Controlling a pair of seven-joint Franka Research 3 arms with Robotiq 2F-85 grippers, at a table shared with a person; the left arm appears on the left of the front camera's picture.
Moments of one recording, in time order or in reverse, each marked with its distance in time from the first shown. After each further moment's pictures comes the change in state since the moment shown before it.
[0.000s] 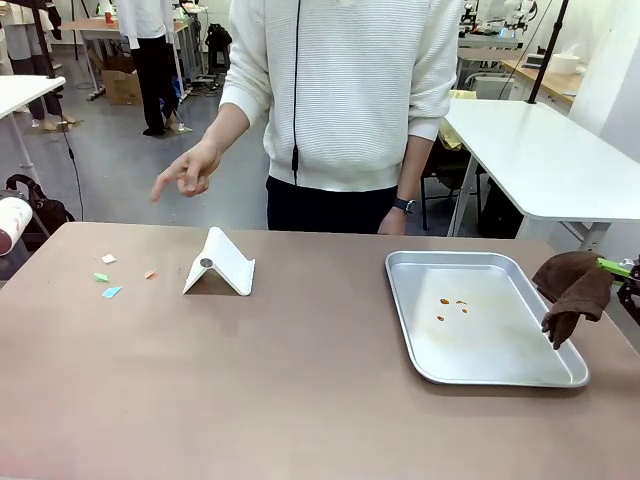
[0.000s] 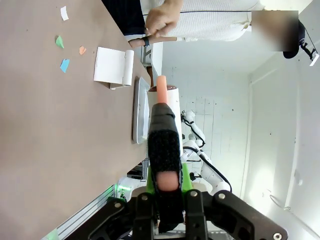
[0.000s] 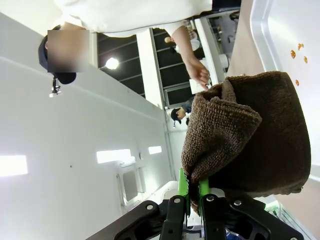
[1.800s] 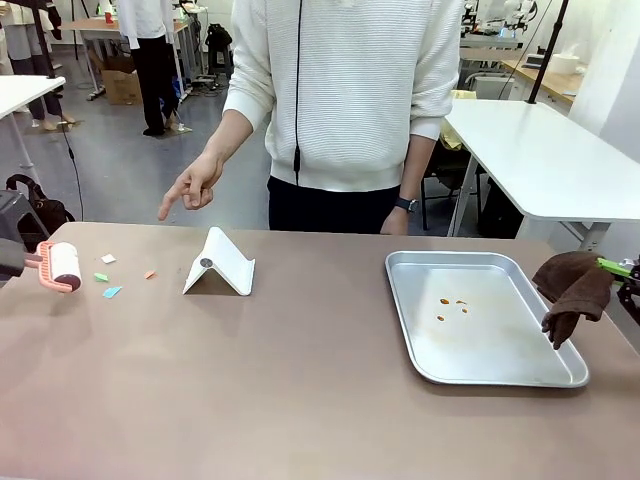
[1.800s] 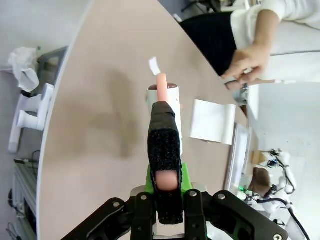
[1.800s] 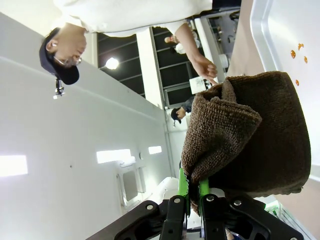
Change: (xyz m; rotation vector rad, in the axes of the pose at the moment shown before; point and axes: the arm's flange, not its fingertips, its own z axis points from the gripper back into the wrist) left arm 0.062 0.023 -0.082 0.514 -0.204 -0.117; right arm 0.000 0.000 0.000 0.000 0.000 0.000
